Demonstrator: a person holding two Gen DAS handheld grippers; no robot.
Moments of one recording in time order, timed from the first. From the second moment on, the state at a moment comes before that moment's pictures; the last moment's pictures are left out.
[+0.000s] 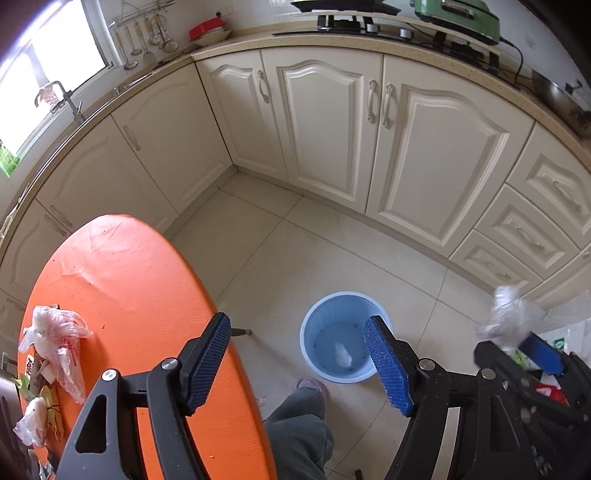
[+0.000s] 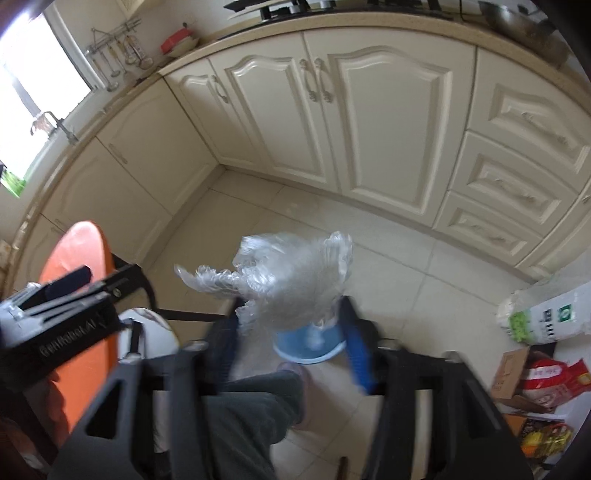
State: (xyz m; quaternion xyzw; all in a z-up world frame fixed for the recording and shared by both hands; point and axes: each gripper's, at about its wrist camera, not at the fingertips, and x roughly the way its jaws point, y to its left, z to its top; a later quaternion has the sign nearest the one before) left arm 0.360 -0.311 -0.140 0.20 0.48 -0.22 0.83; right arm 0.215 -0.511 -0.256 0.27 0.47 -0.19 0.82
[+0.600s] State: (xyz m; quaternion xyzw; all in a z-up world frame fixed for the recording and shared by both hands) left arm 0.338 -0.279 -0.135 0.20 0.48 -0.22 0.82; right arm 0.217 -0.495 -0.247 0.27 0.47 -0.19 0.82
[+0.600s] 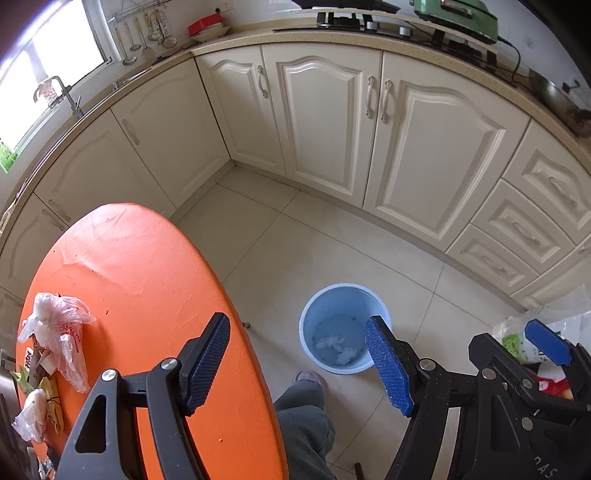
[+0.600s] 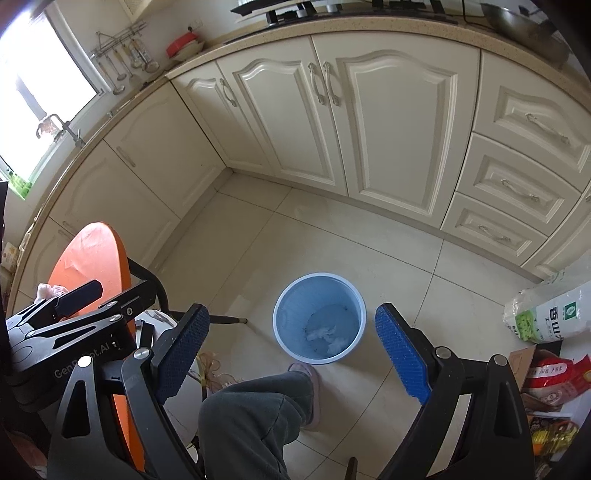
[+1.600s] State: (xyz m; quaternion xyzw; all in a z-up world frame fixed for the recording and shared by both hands) left arm 0.205 -0.061 -0.014 0.10 0.42 -0.18 0.88; right arm 0.185 -0.351 -0.146 0.18 0.42 -0.14 0.88
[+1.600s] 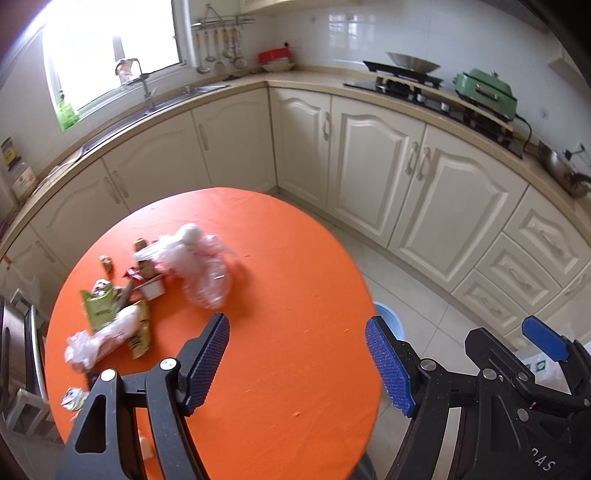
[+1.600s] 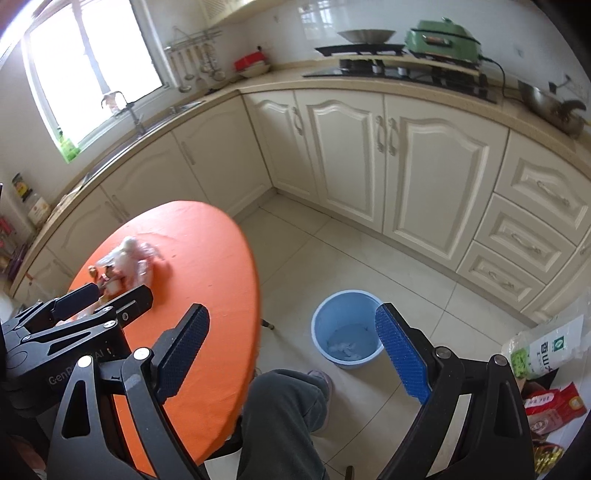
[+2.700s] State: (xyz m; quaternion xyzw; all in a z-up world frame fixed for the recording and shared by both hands) left arm 0.139 0.241 0.023 -0.06 0.45 0.03 0.89; right arm 0.251 -0.073 -0.159 0.01 0.49 0.09 0.87
